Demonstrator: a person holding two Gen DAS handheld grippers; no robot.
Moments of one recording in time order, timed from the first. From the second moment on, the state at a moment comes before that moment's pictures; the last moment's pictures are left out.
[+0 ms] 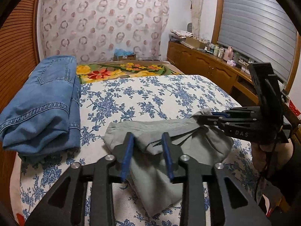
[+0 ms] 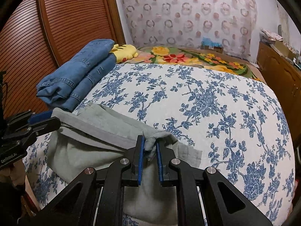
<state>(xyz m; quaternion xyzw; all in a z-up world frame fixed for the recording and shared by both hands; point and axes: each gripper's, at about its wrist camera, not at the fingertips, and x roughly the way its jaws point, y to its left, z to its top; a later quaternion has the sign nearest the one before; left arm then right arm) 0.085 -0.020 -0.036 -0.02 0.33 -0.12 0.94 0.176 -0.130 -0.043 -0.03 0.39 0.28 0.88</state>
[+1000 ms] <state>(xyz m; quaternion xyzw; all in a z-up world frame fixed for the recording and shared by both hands) 0.123 -0.005 -0.070 0.00 0.39 -0.08 0.92 0.159 -0.163 -0.036 -0.04 0.37 0.27 0.89</state>
